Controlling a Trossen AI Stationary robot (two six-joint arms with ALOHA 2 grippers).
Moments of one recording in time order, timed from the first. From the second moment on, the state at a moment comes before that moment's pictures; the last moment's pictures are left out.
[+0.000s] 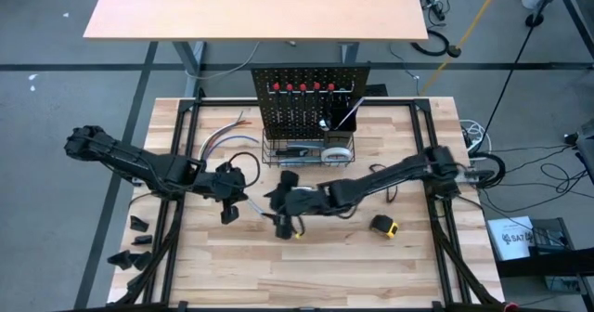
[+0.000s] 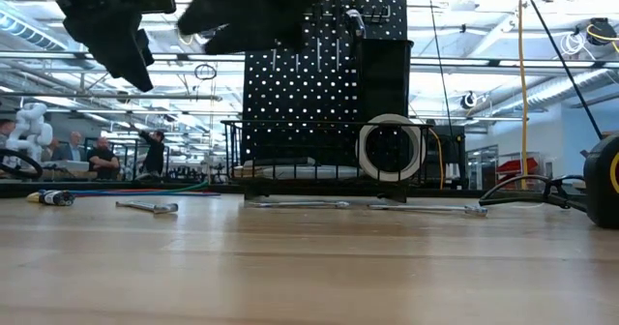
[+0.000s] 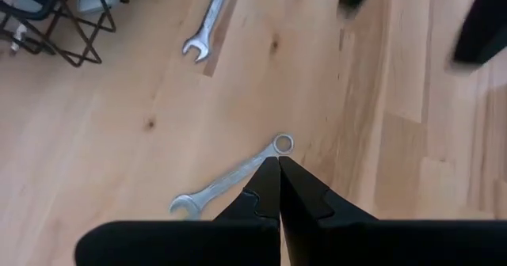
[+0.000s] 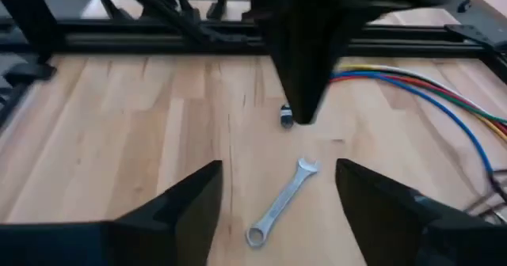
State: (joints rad) left arm -0.26 1.04 0.73 -0.62 -0.12 -0.50; right arm 0.23 2.01 1.52 -0.02 0.31 0.12
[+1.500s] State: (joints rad) left arm -0.20 0.84 0.50 -0.53 -0.26 -0.61; right arm 0.24 2.38 1.76 -0.17 0.37 0.36
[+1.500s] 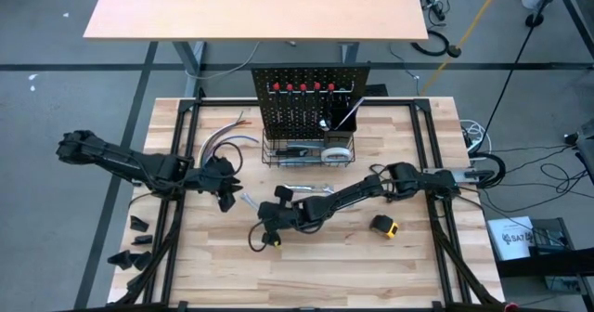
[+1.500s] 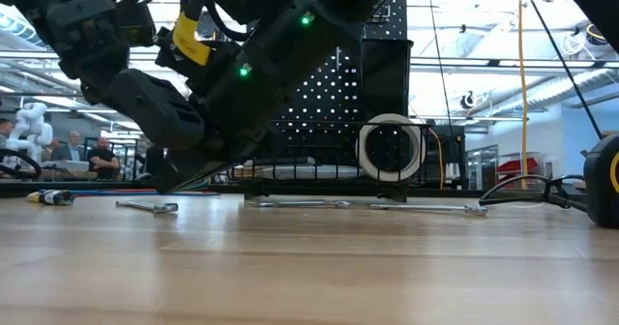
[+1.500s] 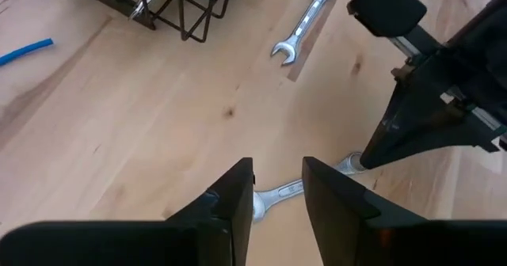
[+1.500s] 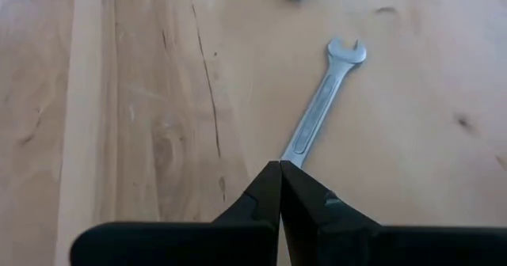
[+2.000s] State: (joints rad) left arm -0.20 0.91 0.50 -0.40 -0.15 -0.40; right arm 0.24 2.42 1.77 -0.18 0.33 0.46
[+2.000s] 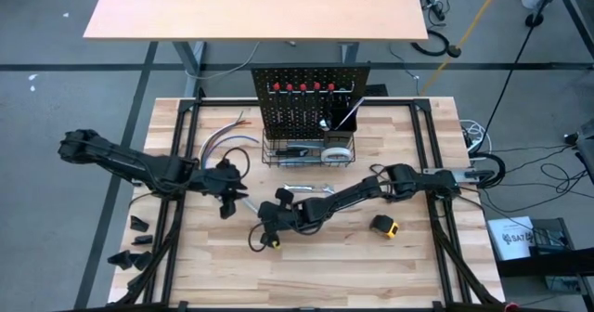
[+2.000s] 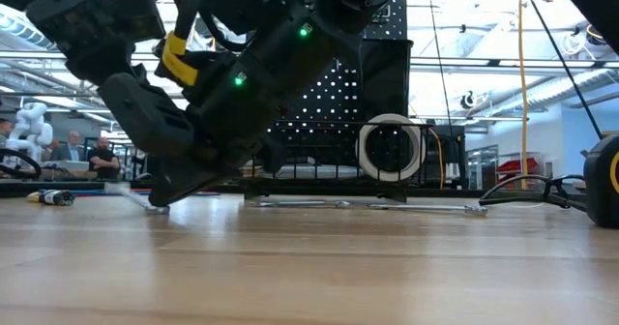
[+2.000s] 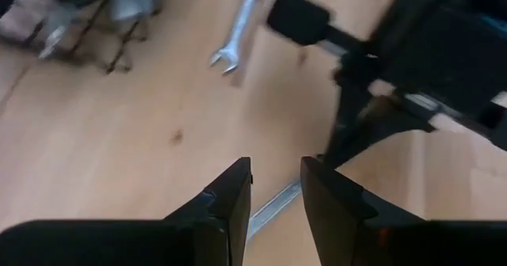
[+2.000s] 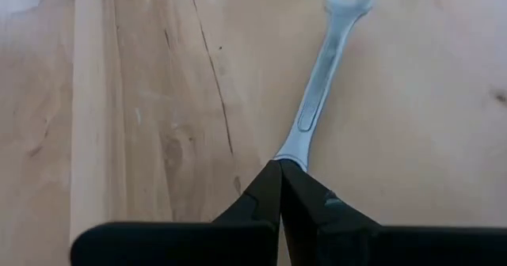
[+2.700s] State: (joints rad) left arm -0.18 1.30 0.62 -0.52 0.06 0.22; right arm 0.26 2.42 1.76 -0.19 0.31 0.50
